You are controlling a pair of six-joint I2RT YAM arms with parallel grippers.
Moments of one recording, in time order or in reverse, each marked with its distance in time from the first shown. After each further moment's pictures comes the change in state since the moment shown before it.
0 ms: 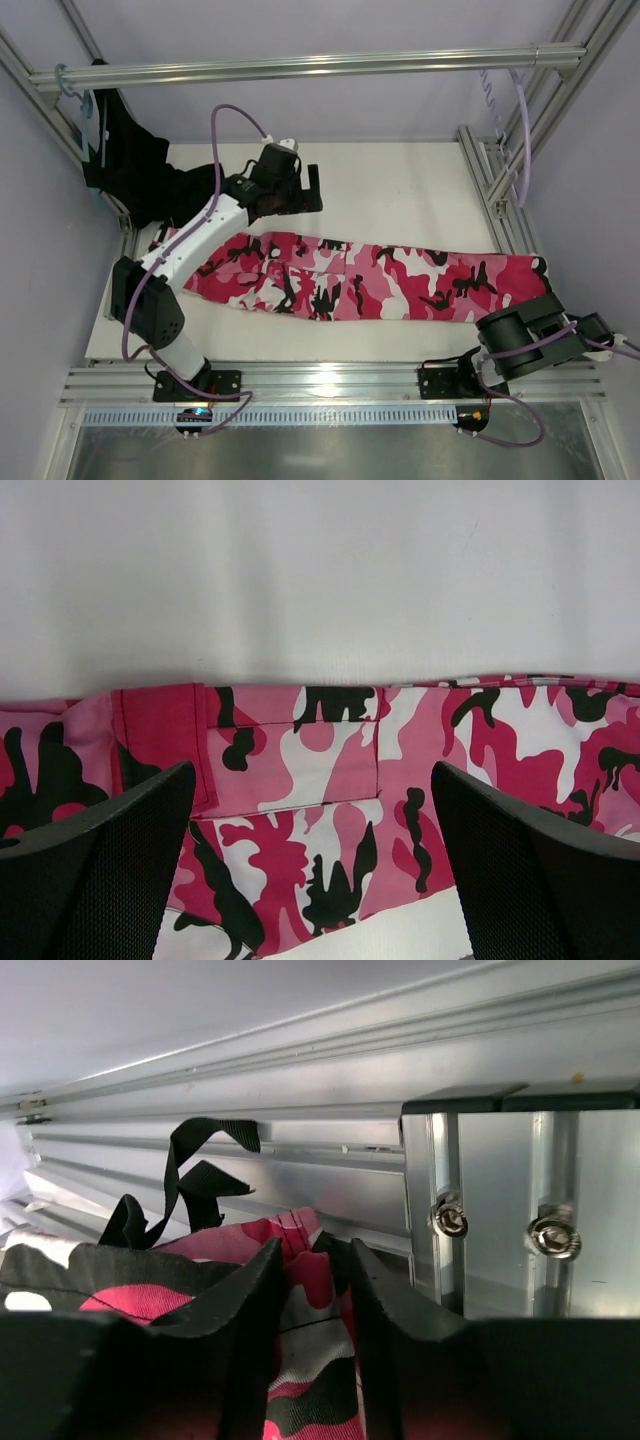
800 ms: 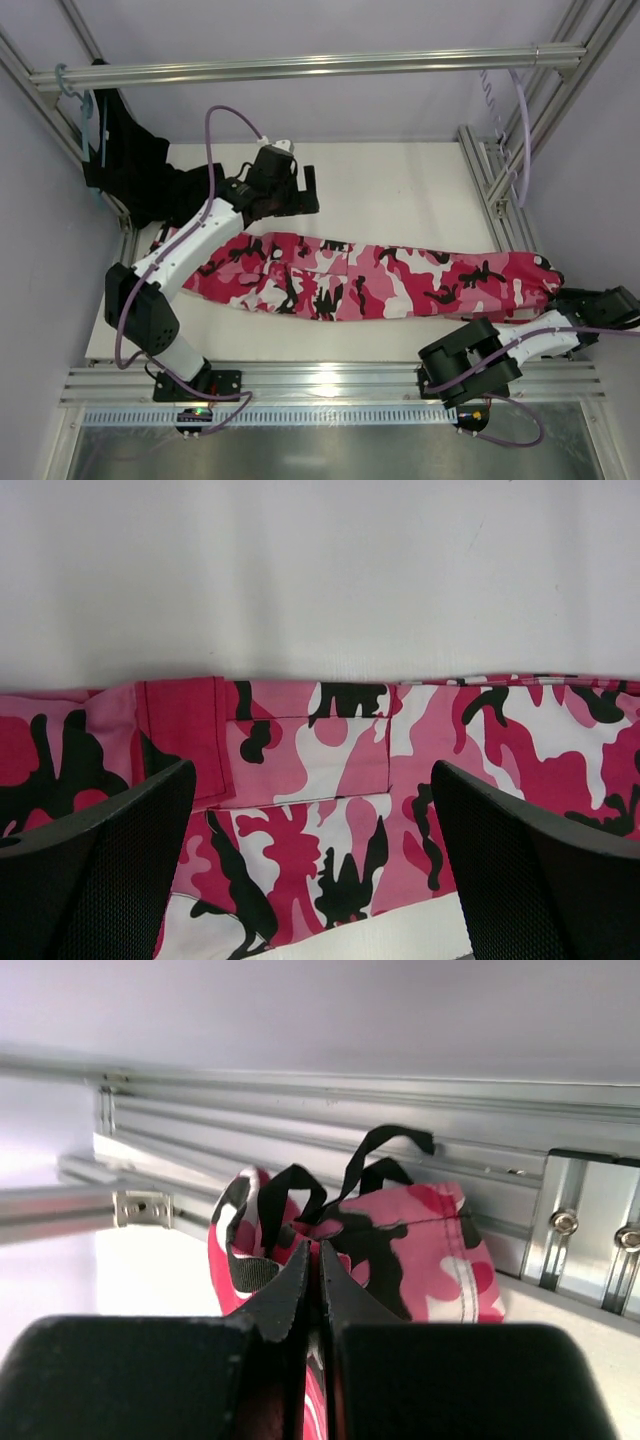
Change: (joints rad) left arm 0.000 -0.038 -0.028 -0.005 -0.016 0.000; right arm 0.034 -0.339 0.234 -0.414 -0.021 -0.091
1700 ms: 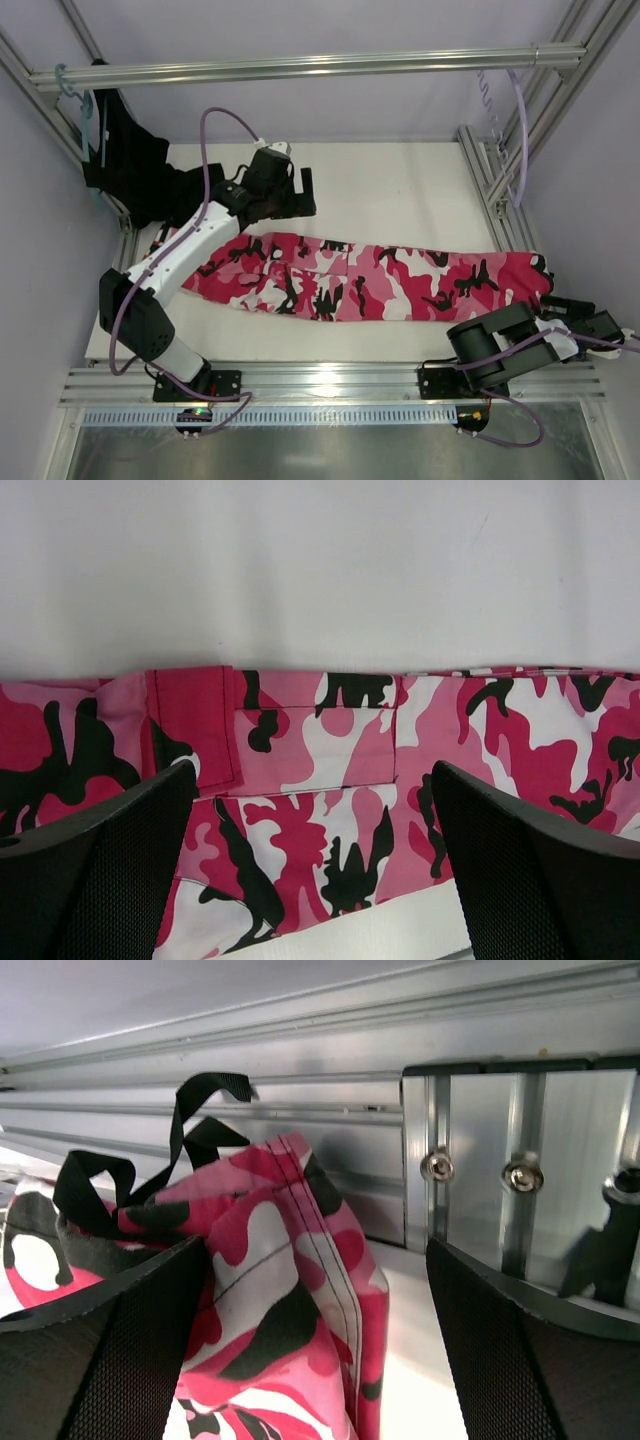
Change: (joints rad) left arm 0.000 -0.048 -0.036 -0.013 -0.010 0.005; right arm -0.055 0.165 -0.144 0.069 0.013 -0.035
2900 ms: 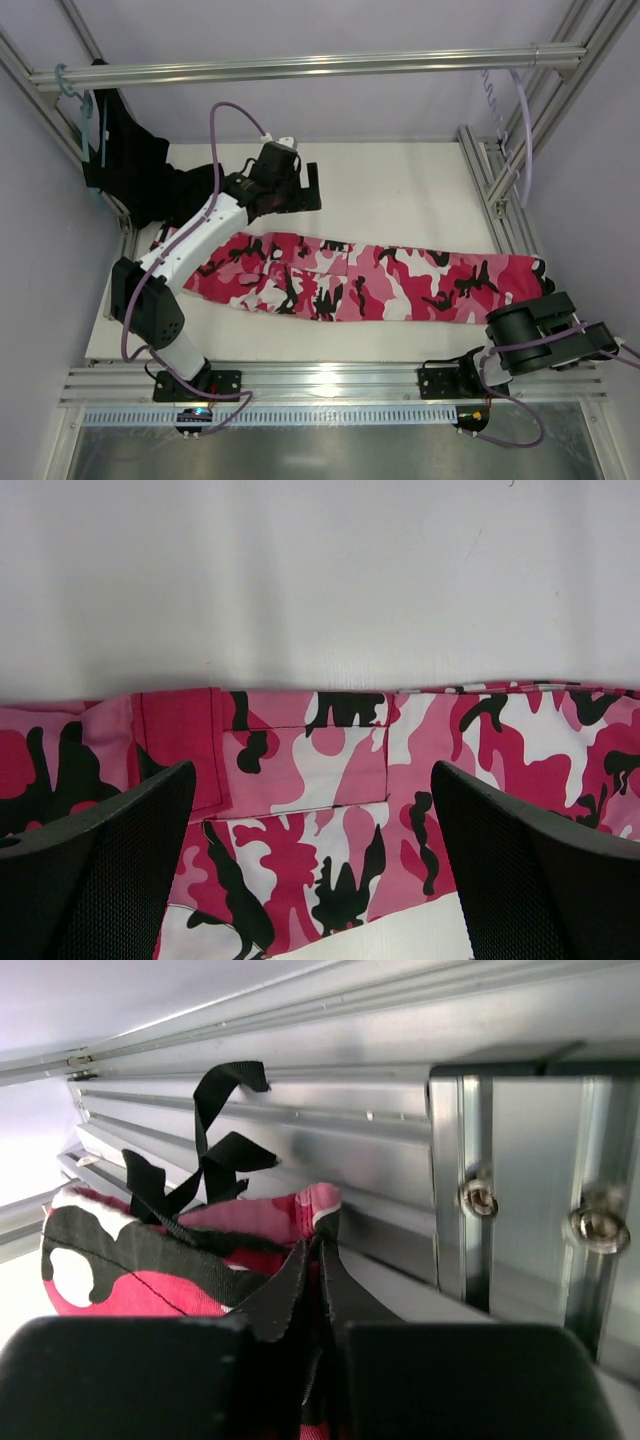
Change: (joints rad) left arm 0.000 0.090 0.082 -0.002 0.007 -0.001; right arm -0.058 0.257 -0.080 0.362 -0.219 0.133
